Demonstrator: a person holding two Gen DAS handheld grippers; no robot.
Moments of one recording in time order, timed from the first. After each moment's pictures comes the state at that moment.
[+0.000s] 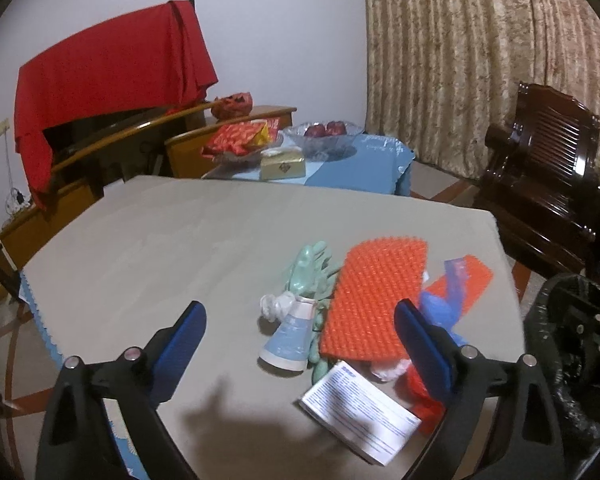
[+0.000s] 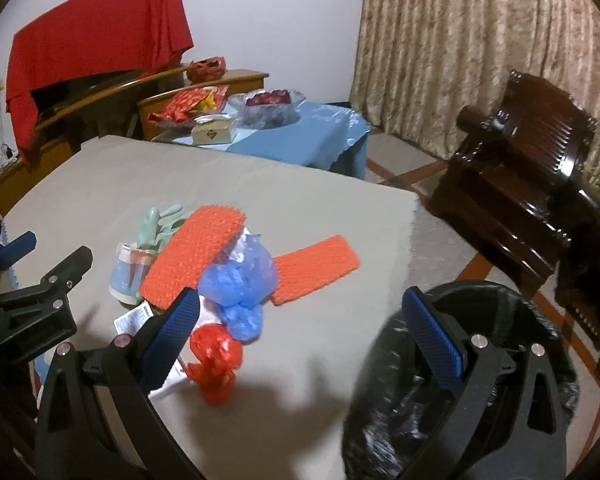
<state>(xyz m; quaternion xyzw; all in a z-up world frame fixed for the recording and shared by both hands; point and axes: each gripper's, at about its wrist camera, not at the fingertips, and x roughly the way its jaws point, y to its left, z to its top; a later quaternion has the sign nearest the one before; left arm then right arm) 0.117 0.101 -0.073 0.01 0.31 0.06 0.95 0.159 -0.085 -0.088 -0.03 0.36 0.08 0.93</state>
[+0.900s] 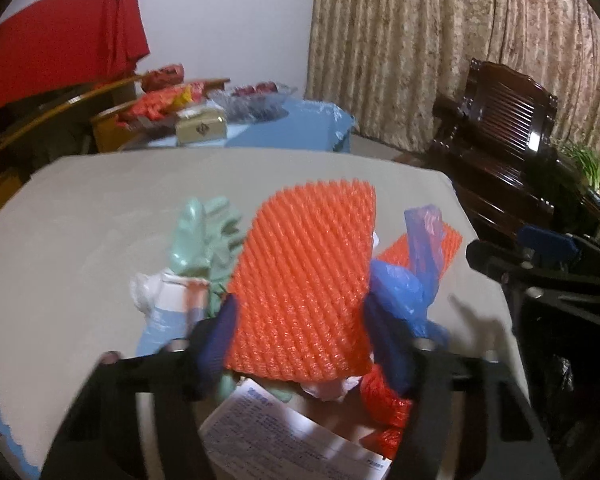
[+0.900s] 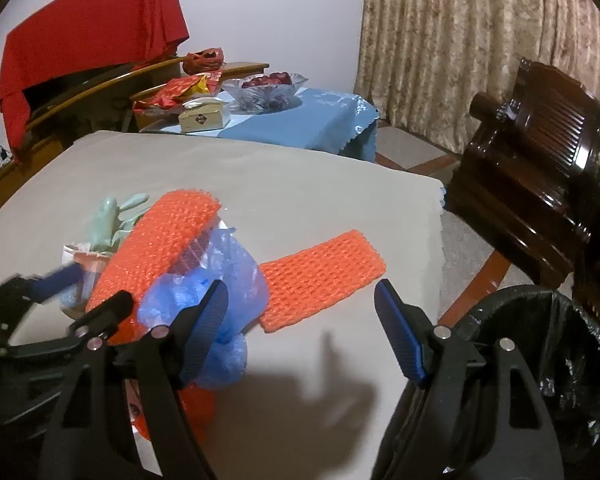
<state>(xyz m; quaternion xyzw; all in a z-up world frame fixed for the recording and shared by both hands) 0.175 0.069 -0.152 -0.01 0.36 -0.07 0.93 0.211 -0.095 -0.146 -0.02 0.36 0.08 0.93</state>
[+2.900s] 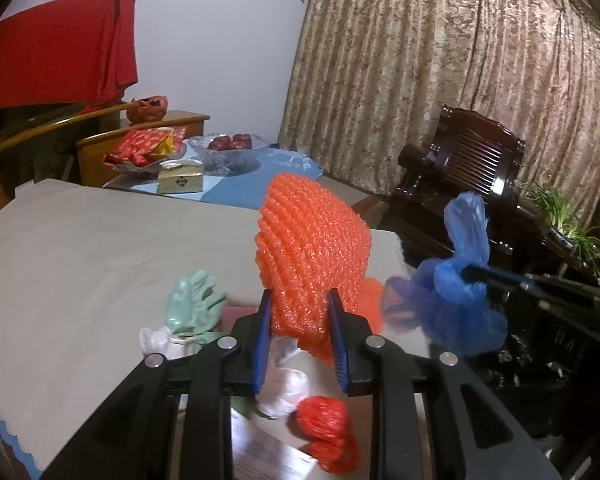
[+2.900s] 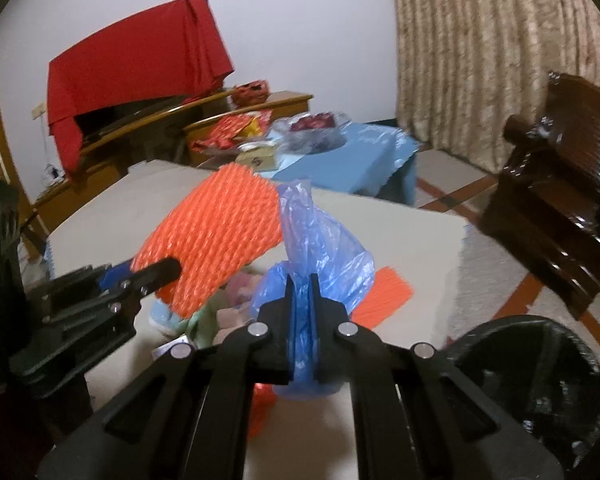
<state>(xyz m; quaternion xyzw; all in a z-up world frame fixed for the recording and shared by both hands) 0.148 0.062 -0.055 -0.05 0.29 -0.11 0.95 0.165 -0.120 -0.053 0.01 0.32 0.16 0.94</state>
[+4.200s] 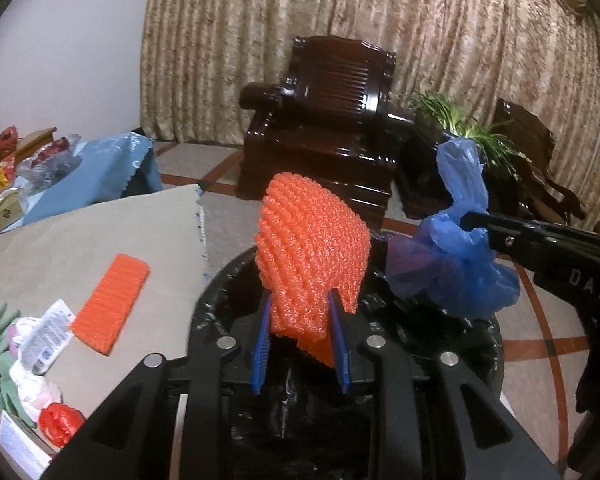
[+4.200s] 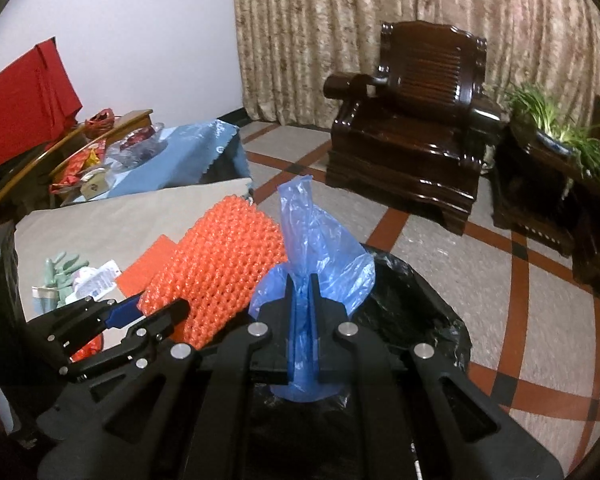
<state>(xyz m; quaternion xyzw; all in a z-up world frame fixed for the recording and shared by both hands) 0.123 -0.198 -0.087 0.05 0.34 -0.32 0.88 0.083 -0.332 -0.090 0.08 0.35 -0.08 0.93</state>
